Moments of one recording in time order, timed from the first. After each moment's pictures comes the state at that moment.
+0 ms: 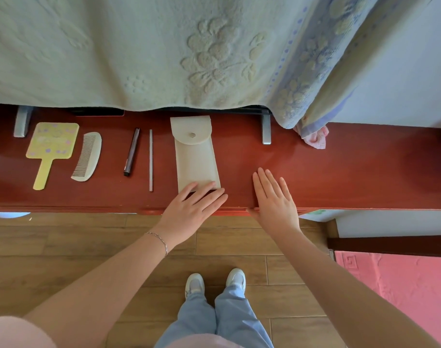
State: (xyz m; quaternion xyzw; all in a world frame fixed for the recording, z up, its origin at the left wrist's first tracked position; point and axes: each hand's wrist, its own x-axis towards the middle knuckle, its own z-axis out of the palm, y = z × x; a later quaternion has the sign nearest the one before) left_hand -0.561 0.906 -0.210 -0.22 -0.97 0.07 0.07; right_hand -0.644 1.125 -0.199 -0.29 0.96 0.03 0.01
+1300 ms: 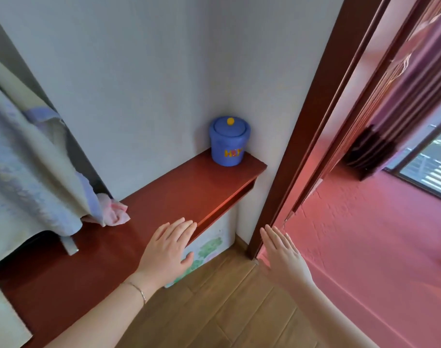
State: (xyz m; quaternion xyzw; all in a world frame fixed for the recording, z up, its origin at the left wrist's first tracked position) left_hand -0.661 1.216 -0.099 -0.41 -0.91 -0.04 0.05; right_hand -0.530 1.470 -0.113 0.11 0.99 -0.02 0.04
